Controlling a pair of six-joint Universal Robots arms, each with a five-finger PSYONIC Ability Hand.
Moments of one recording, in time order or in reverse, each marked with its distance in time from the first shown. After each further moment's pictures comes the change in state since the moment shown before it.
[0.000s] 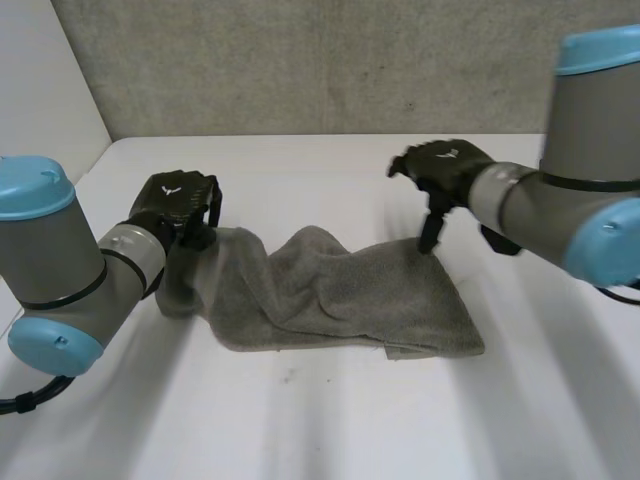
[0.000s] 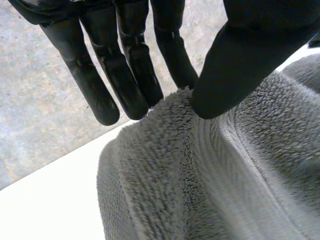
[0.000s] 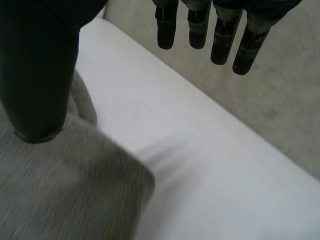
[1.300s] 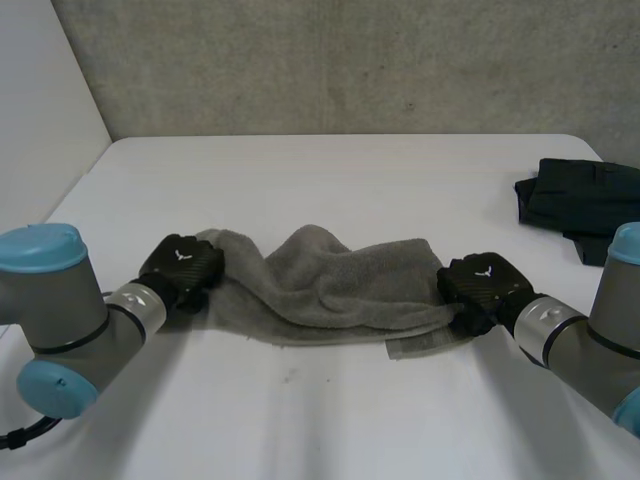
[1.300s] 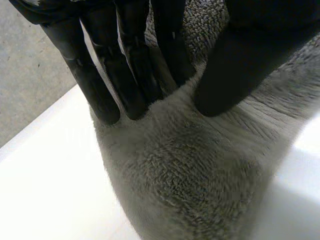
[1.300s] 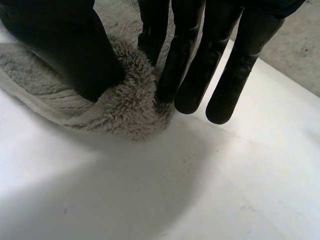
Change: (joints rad) left arm 0.080 -0.121 -0.161 0.099 0.129 0.311; right arm -0.224 -0.159 0.881 -0.630 -0.214 -0.140; left_hand -0.005 -0.012 -0.019 -0.016 -0.014; right_hand 0.785 0.951 0.967 0.954 0.917
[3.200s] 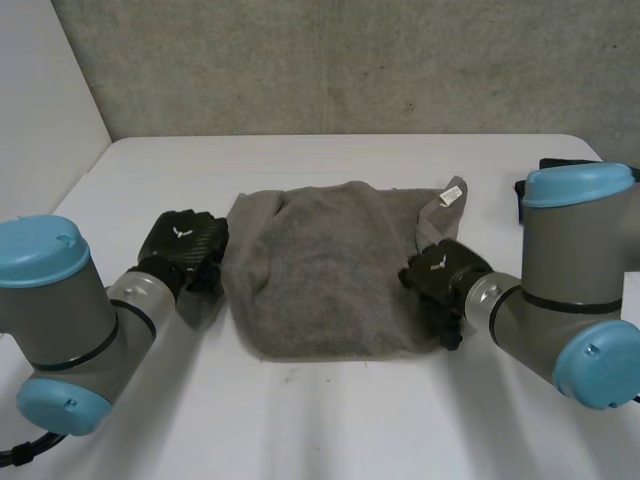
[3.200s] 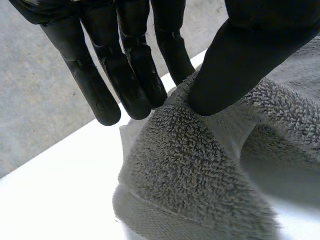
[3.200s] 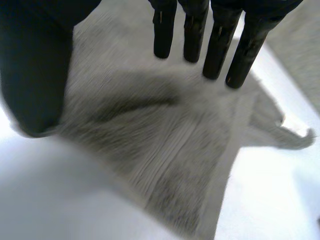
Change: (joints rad) left arm -0.121 0.172 -0.062 0.030 -0.162 -0.225; right arm 0.255 0.037 -0.330 0.399 0.282 -0.201; left_hand 0.049 0.101 0.098 0.102 0.067; right_hand -0.553 -0.620 -0.598 -0.600 -0.561
